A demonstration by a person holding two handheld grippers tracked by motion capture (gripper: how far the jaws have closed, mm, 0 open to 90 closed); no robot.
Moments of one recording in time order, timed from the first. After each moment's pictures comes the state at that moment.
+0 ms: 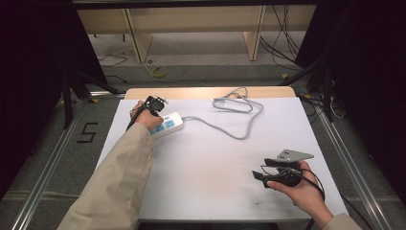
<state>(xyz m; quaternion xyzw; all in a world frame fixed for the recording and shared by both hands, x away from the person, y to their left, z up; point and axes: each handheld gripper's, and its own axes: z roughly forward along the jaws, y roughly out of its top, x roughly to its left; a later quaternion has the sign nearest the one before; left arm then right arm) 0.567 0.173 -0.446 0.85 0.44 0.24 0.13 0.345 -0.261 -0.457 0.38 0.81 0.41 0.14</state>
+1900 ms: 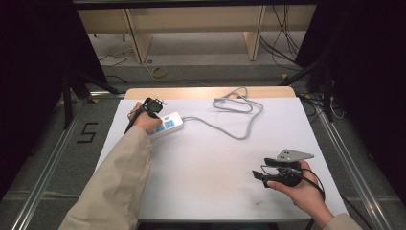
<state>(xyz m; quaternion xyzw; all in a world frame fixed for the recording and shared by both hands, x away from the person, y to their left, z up) 0.559 0.180 -0.448 0.85 0.44 0.25 0.16 0.345 -0.261 -0.455 0.38 0.81 0.42 0.14</state>
